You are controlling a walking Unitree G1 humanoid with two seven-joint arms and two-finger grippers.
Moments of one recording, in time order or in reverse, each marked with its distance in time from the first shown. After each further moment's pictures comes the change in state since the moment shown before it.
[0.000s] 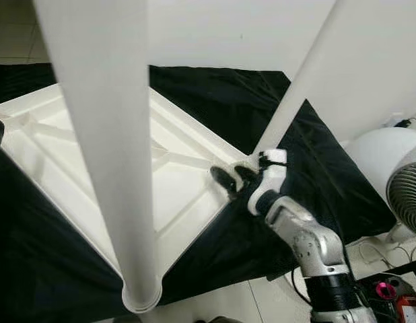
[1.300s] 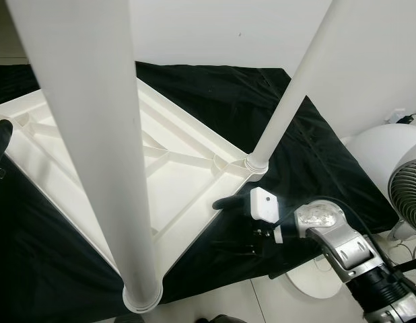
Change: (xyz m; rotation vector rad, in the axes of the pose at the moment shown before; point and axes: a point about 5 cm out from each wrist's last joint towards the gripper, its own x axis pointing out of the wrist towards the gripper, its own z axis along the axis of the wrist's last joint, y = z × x) left arm 0.003 -0.004 -0.004 -0.018 0.006 -0.019; right arm -0.016 0.017 -0.026 -0.713 0.335 0.811
